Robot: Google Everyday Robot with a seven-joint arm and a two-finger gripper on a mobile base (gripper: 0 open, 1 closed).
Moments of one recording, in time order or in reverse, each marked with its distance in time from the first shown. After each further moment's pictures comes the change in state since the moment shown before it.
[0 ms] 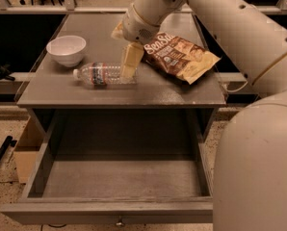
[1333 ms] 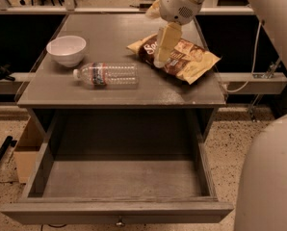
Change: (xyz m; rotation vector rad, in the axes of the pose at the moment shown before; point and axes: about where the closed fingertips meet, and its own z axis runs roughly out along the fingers) arm 0.048 0.006 -0.099 0.110 0.084 0.047
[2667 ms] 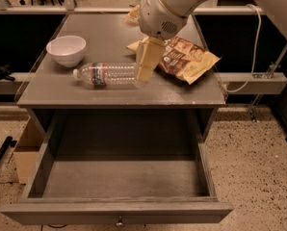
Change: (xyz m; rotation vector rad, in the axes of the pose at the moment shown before) arm -0.072 0.073 0.001 0.005 -0.077 -0.091
